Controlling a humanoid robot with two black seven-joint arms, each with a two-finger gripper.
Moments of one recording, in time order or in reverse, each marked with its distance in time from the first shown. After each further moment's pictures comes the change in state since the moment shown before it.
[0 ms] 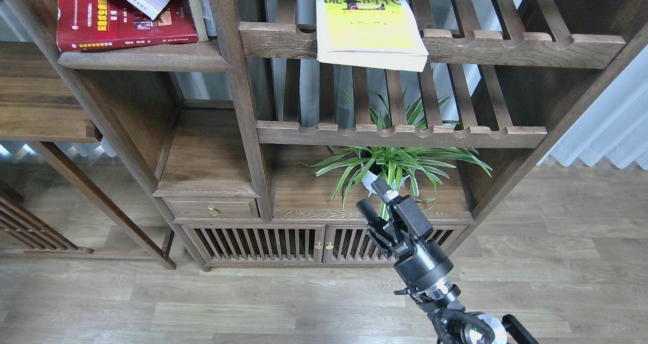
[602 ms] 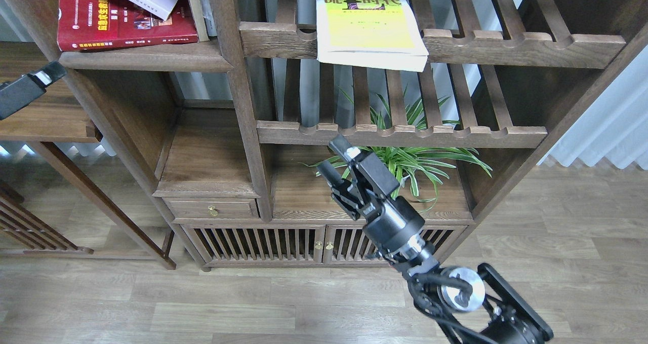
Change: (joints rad) left arm 0.193 -0.006 -0.089 0.095 0.008 0.000 0.002; right arm 0.198 0.000 -0.102 0.079 -0.008 -0.237 0.091
